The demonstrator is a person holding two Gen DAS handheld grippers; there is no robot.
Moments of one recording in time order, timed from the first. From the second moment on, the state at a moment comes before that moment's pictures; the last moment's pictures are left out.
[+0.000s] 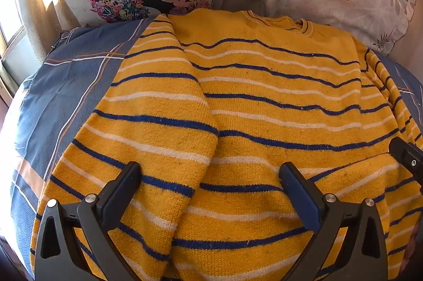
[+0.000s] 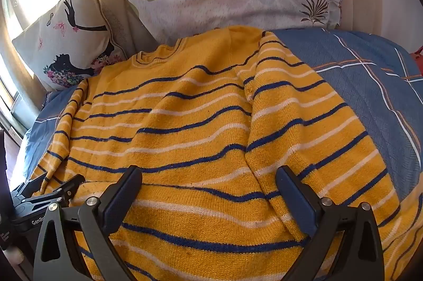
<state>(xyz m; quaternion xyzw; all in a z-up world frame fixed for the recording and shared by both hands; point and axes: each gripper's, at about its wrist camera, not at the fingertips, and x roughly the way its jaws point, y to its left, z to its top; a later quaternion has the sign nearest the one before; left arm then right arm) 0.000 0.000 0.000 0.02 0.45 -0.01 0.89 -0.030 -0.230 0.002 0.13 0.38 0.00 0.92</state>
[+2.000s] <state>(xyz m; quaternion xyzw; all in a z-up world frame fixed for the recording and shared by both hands) -0.086 0.025 0.076 -0.07 0.34 -0.04 0.94 -0.105 -0.205 0.049 0.07 0.29 -0.02 0.95</state>
